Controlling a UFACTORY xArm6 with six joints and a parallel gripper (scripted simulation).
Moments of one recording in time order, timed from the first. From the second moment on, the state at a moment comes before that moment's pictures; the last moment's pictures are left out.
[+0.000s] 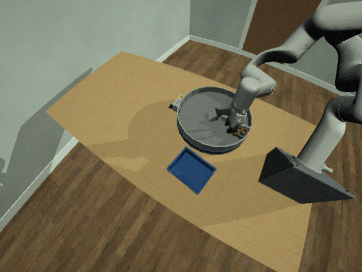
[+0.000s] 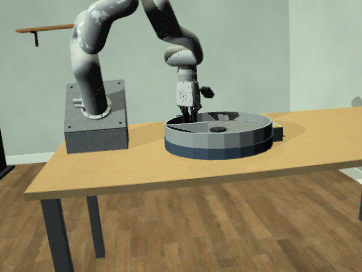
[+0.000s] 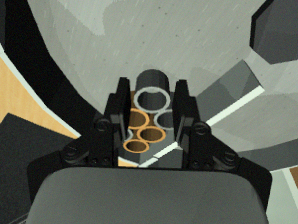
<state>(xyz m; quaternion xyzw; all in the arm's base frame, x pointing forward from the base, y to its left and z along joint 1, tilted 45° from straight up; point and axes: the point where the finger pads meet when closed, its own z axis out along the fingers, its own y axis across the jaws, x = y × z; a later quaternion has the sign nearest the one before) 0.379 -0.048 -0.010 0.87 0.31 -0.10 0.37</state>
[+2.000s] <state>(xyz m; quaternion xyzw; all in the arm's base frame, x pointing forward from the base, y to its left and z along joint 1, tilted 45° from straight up) 0.381 -0.063 -0.025 0.87 0.31 -0.10 0.37</state>
